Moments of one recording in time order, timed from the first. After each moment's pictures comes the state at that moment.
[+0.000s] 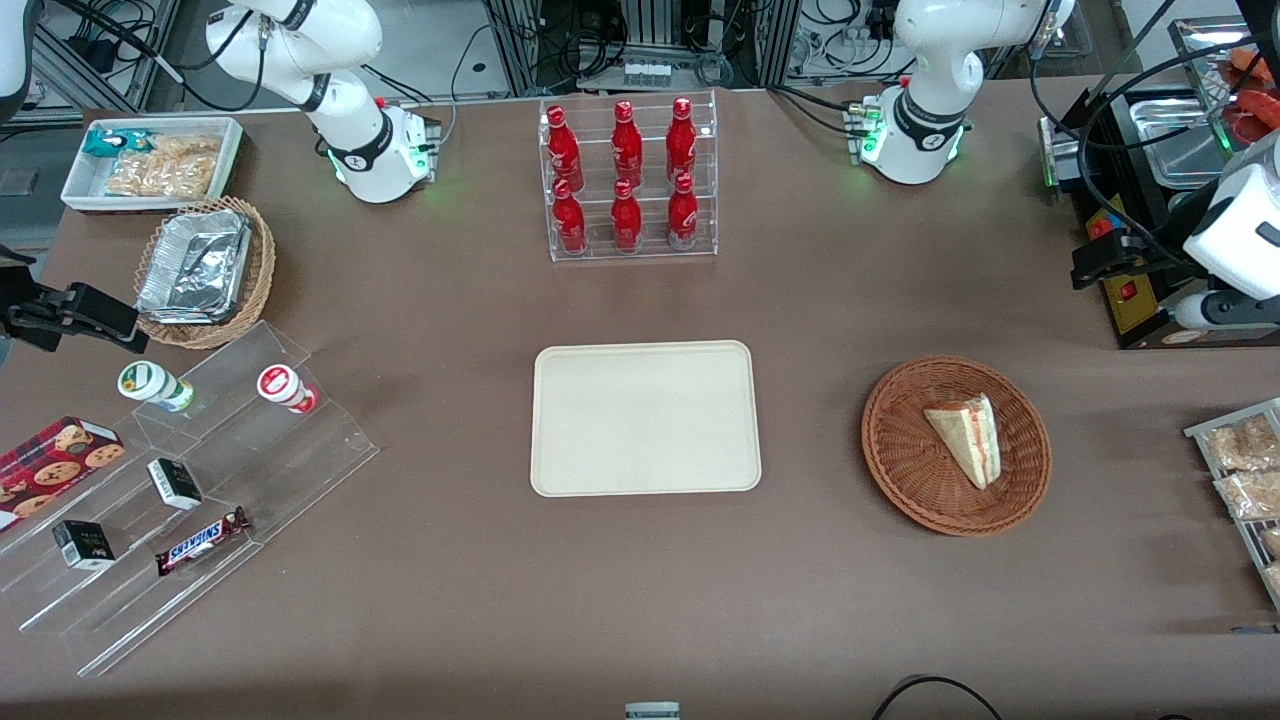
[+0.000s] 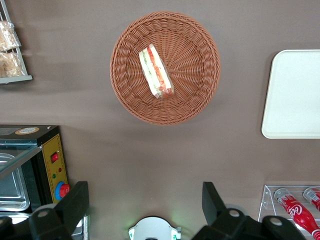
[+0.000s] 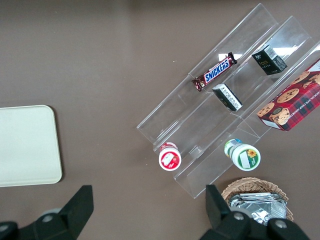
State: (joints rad) arm 0.11 0.08 -0.17 -1.44 0.03 1.36 -0.08
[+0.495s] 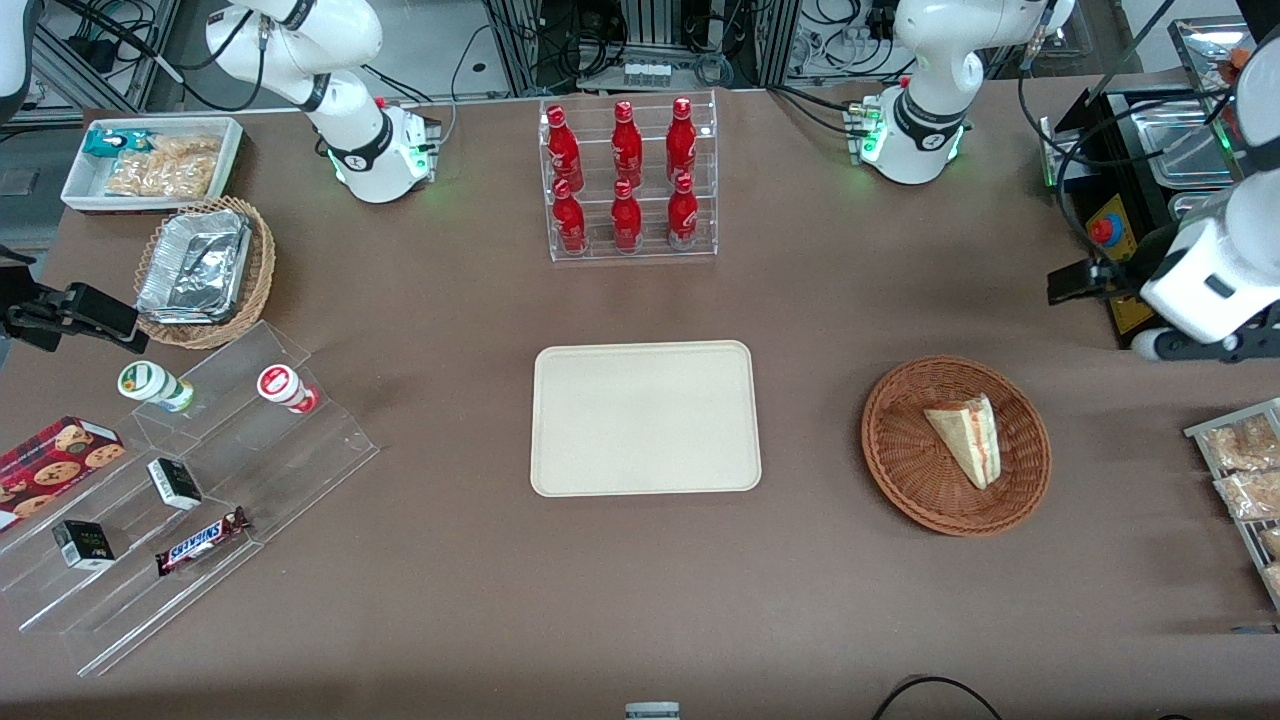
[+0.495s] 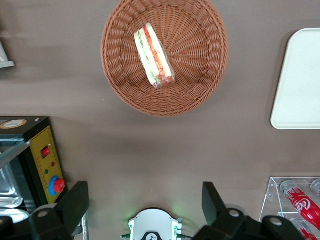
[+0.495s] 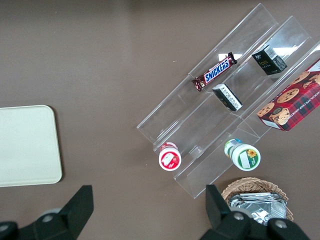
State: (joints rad) arm 0.11 0.15 -0.17 -1.51 0.03 1.40 -0.07
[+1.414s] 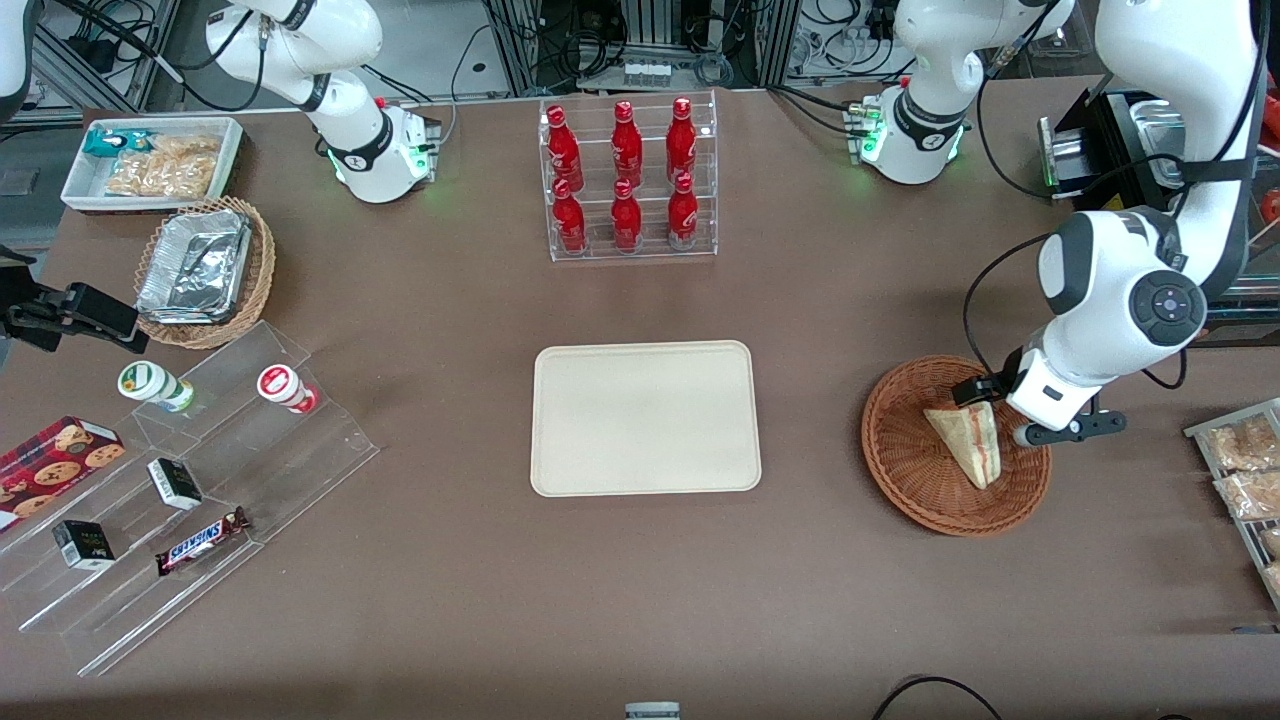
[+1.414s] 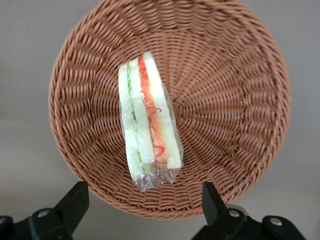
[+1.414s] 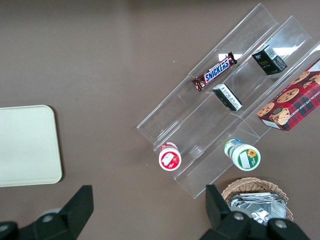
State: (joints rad) arm 0.11 0.22 -0.16 -2.09 0.03 2.23 -0.28
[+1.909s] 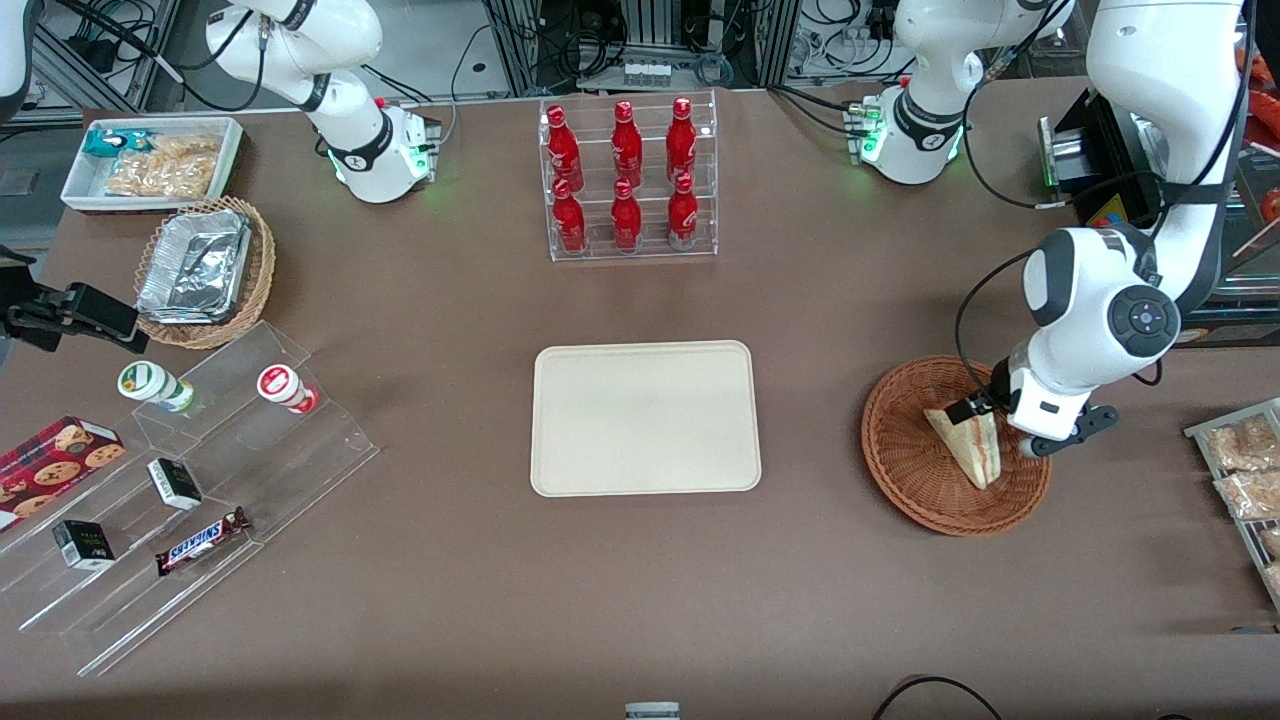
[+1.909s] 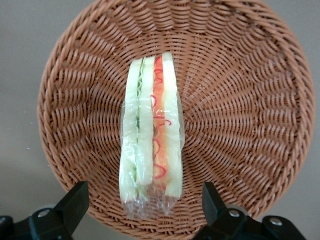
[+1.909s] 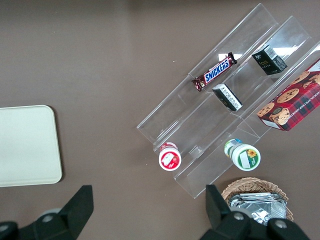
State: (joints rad) arm 0.11 0.28 -0.15 -2.10 0.03 2.32 -0.48
